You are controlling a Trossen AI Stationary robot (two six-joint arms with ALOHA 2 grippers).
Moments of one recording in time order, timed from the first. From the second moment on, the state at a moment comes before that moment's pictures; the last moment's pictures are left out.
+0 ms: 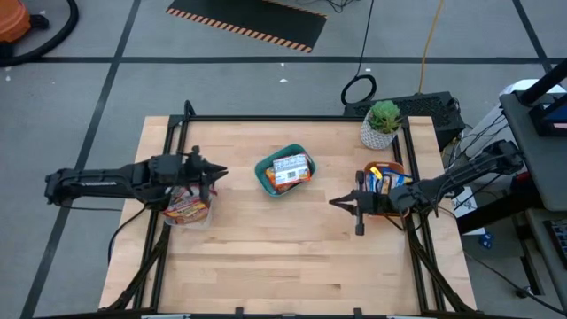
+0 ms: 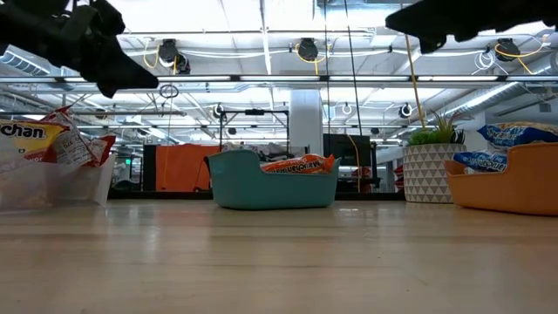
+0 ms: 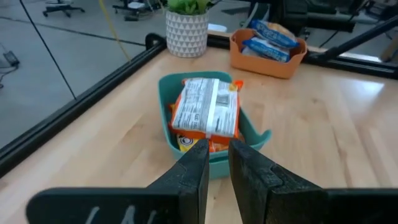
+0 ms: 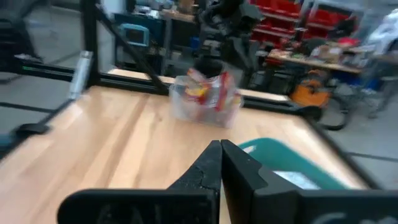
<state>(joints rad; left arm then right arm) 0.09 0.47 0.34 -0.18 -0.16 -0.11 0.37 0.92 0.38 0.41 0.43 -0.10</state>
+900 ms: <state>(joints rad) 0.02 0.36 0.32 -0.28 -0.13 -0.01 0.37 0.59 0.03 0.42 0.33 0.07</state>
